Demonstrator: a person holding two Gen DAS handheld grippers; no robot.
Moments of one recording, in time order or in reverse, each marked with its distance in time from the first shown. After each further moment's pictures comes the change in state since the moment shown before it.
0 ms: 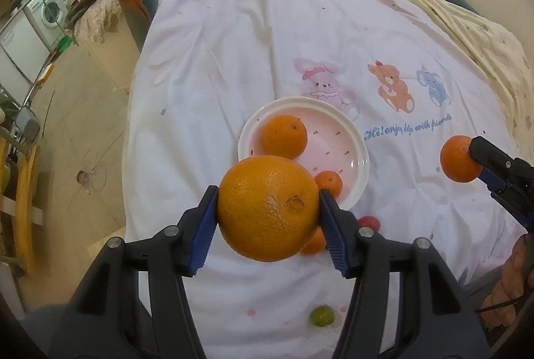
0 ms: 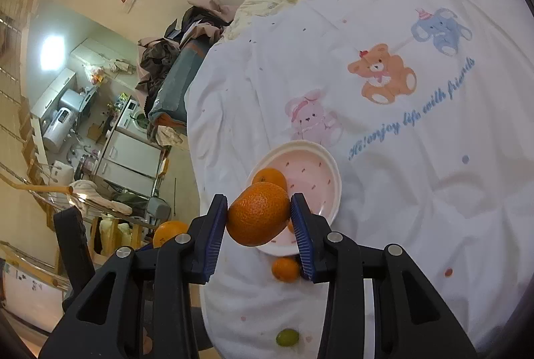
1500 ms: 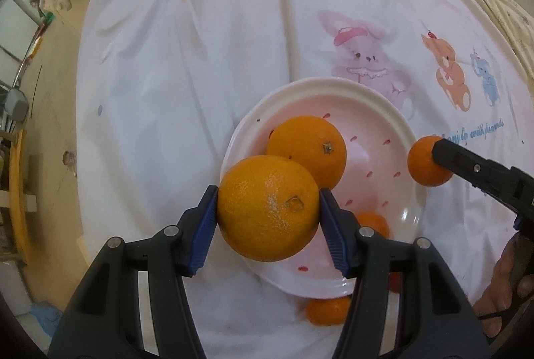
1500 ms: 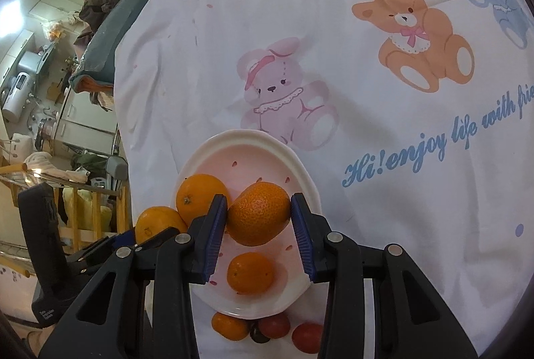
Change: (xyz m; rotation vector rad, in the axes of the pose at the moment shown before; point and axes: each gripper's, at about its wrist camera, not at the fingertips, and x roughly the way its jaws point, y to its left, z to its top) left arm 0.141 0.004 0.048 -0.031 0.214 0.016; right arm 0.156 -0.051 0.043 -0.005 0.268 -0.146
